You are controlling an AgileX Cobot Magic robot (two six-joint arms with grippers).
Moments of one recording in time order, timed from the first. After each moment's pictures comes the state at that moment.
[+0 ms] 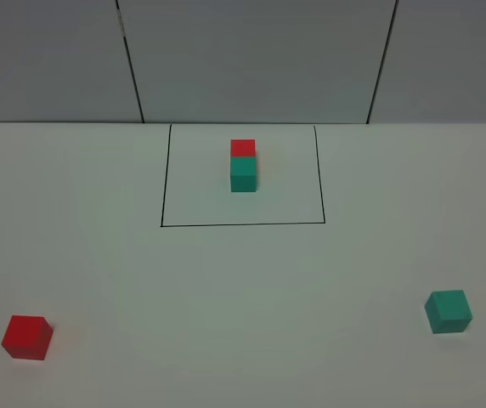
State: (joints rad) left arm -0.09 0.16 -0.48 0.09 1.05 0.21; right arm 0.01 0.04 -0.50 -0.05 1.06 0.09
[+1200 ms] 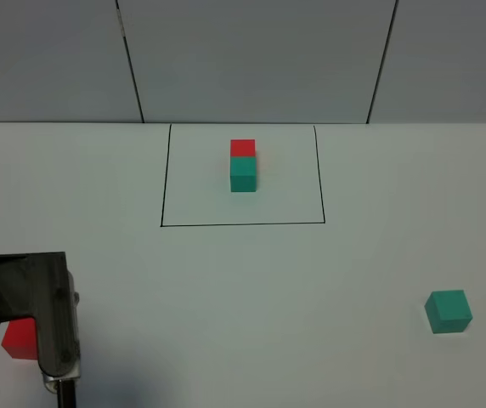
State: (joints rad) left arm -0.63 1.18 -0.89 0.30 1.15 0.66; right arm 0.01 0.04 -0.50 -0.05 1.06 0.09
